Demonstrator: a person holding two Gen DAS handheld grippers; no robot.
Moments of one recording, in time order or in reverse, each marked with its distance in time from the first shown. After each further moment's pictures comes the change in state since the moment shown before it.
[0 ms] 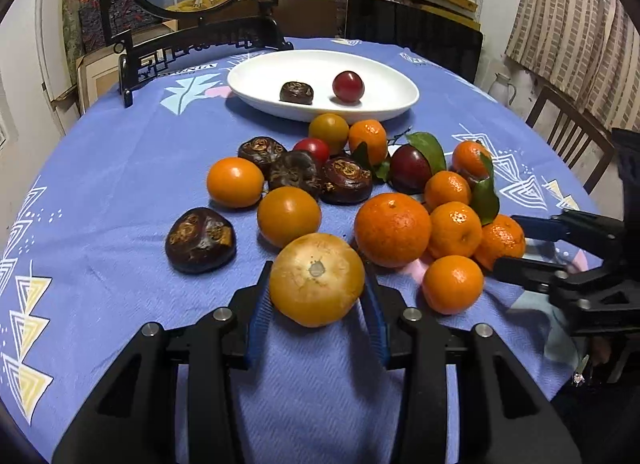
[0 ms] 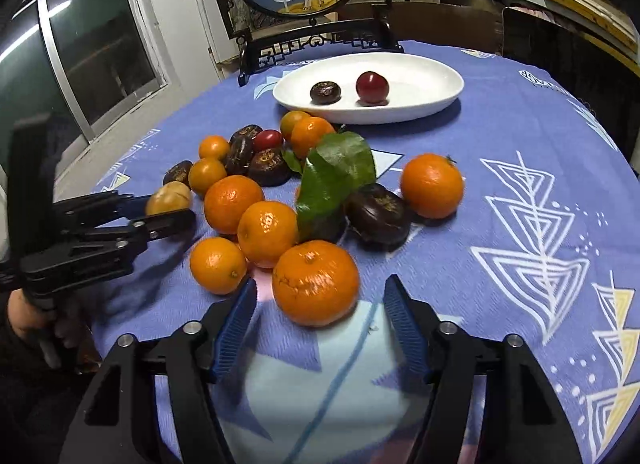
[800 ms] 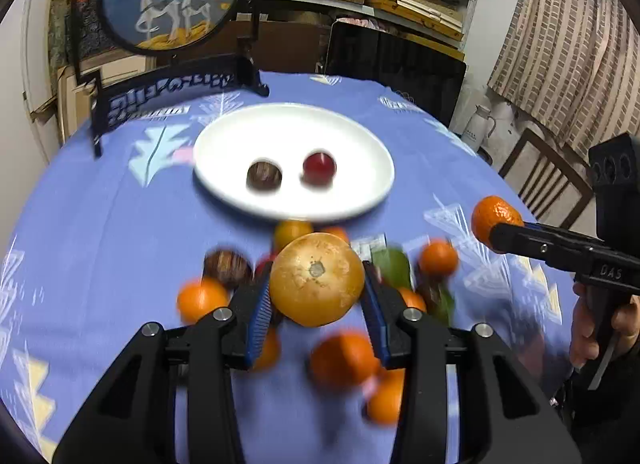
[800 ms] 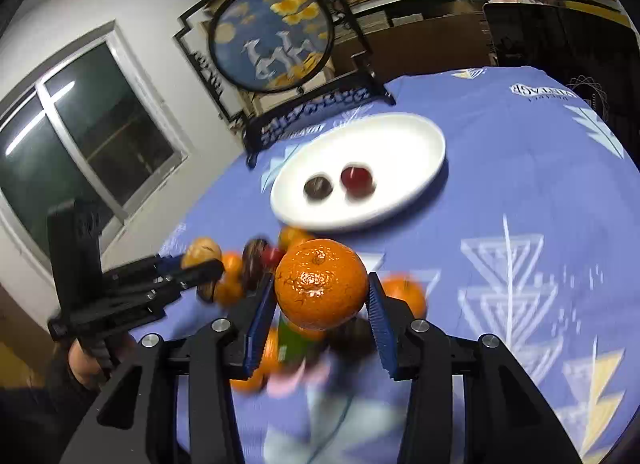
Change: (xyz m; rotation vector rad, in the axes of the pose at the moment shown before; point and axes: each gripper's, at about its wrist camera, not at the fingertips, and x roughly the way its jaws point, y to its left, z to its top) left arm 0.005 -0.007 0.096 -0.029 -0.065 -0.109; right arm -0.037 -0.069 0.080 0.193 -0.143 0.186
